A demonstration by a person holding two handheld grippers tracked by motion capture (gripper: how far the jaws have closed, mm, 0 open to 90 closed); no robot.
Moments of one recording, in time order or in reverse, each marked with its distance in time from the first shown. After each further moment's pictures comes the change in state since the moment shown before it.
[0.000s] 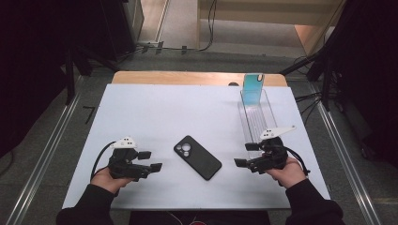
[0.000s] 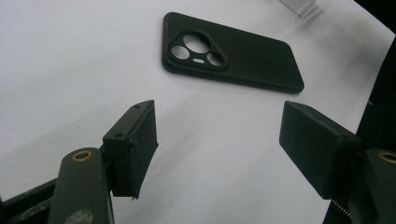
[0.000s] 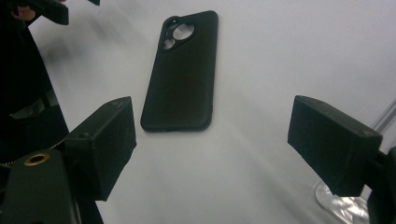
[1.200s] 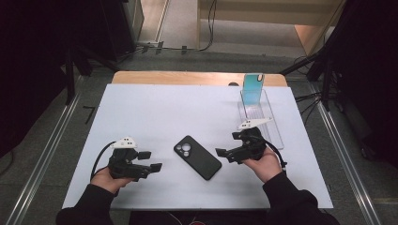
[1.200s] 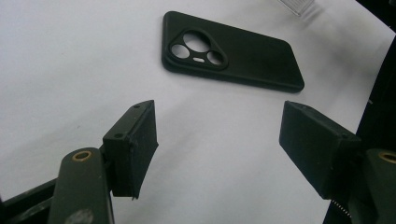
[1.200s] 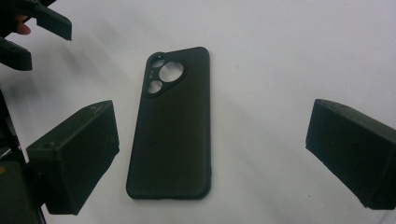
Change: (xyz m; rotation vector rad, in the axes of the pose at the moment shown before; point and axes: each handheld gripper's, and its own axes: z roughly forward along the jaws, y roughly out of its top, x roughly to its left) left arm 0.000 0.000 0.000 0.004 0.001 0.002; right arm 0.016 0.037 0.044 -0.019 -0.091 0.010
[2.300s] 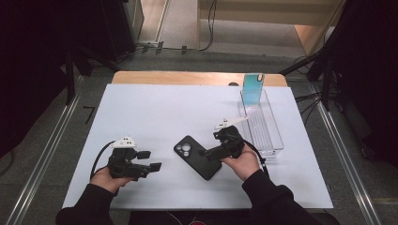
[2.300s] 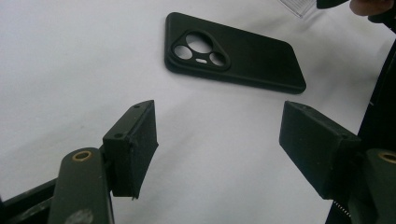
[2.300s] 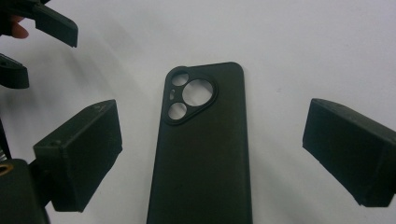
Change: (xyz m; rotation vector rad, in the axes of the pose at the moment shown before) left arm 0.002 0.000 0.000 -0.004 0.002 -0.001; right arm 0.027 0.020 0.047 0.031 0.010 -0.030
